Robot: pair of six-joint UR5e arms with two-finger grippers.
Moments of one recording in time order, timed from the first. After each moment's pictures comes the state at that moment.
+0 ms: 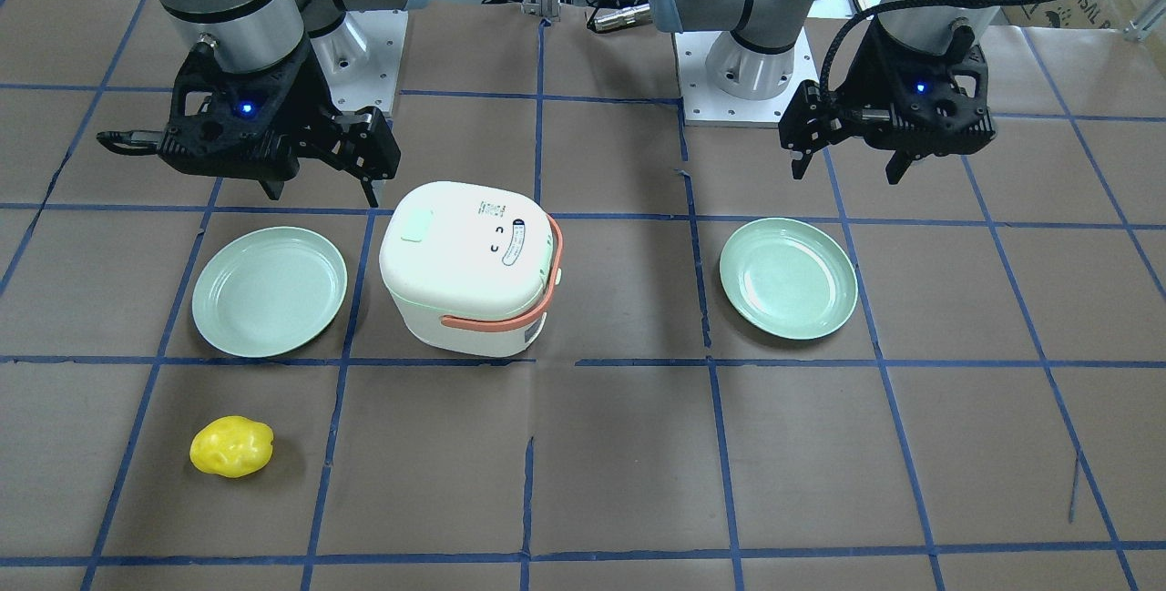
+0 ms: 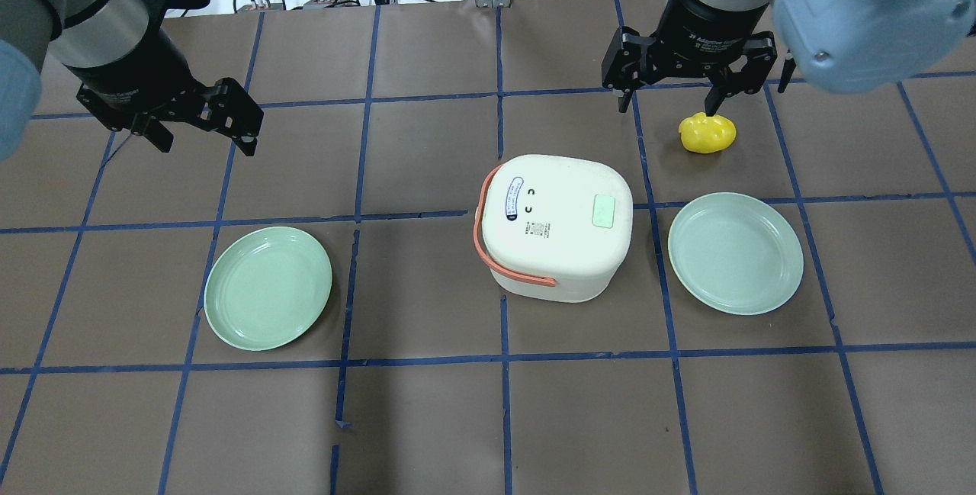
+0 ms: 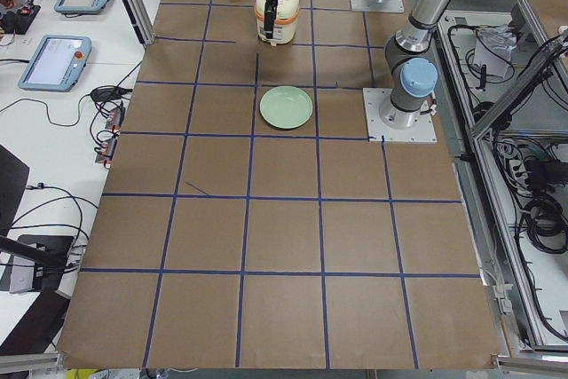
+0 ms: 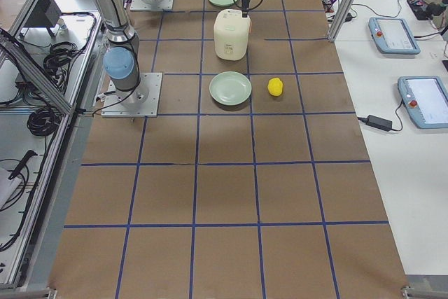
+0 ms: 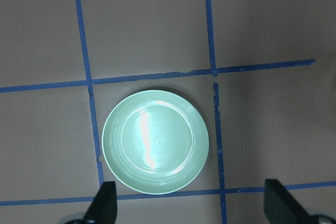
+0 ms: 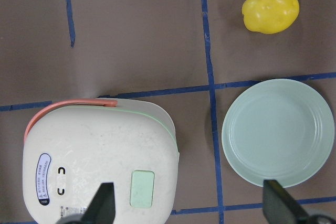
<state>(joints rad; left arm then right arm) -1.47 -1.51 -1.65 -1.52 1.61 0.17 1.66 -1.51 1.54 -1.65 -1.55 0.18</state>
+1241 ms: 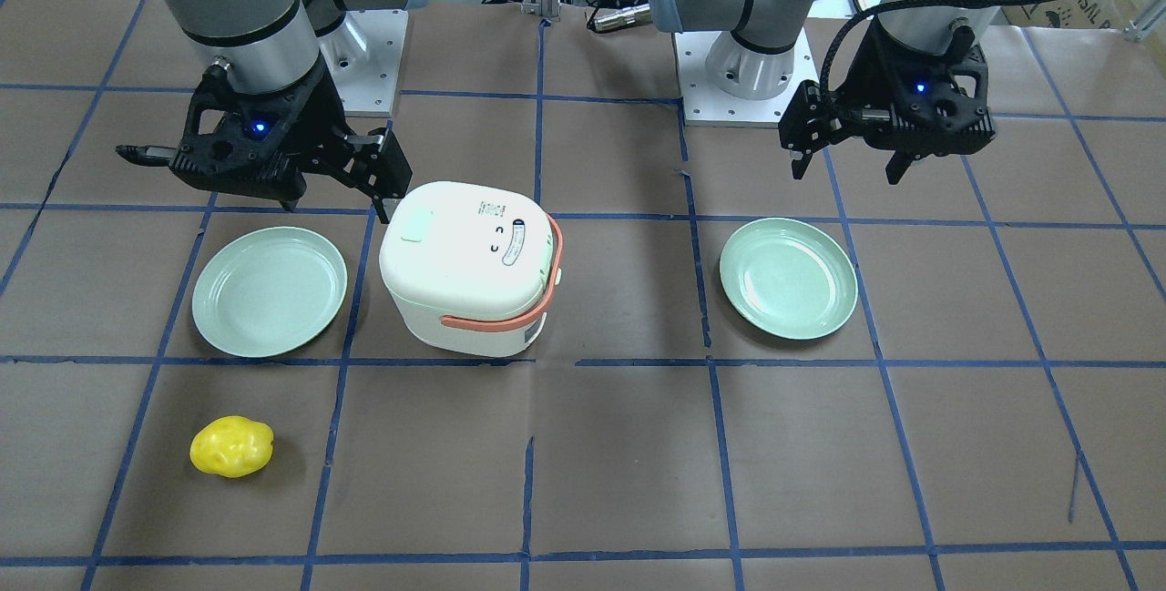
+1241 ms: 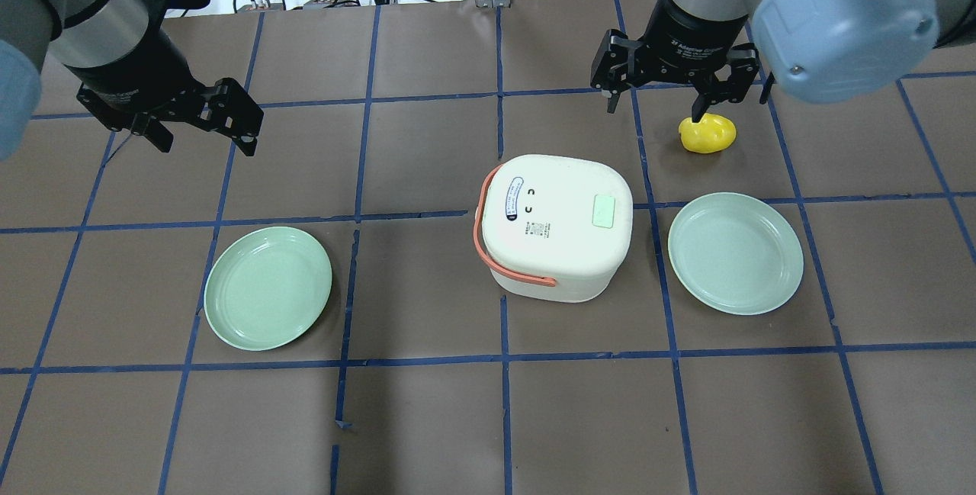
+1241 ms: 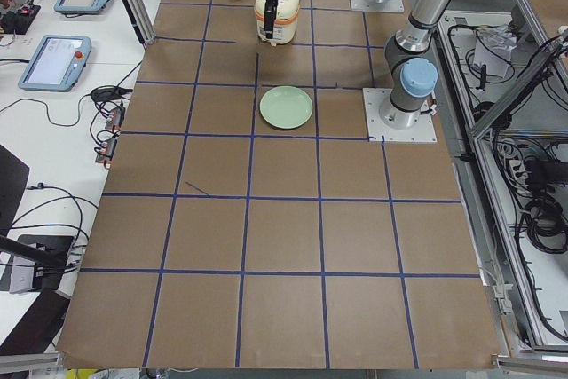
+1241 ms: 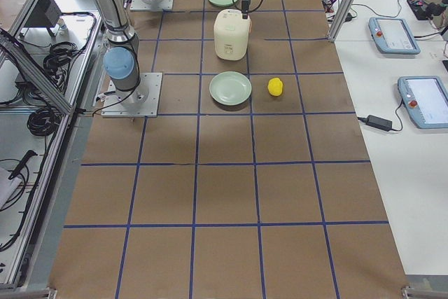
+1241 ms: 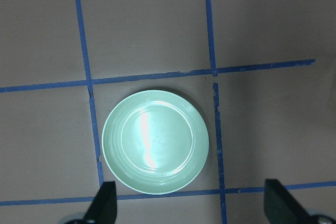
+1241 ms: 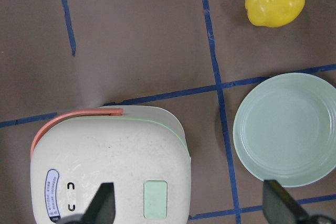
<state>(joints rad) -1.47 -1.51 -1.65 -1.52 1.61 0.17 1.67 -1.49 1.56 -1.69 -1.54 0.27</state>
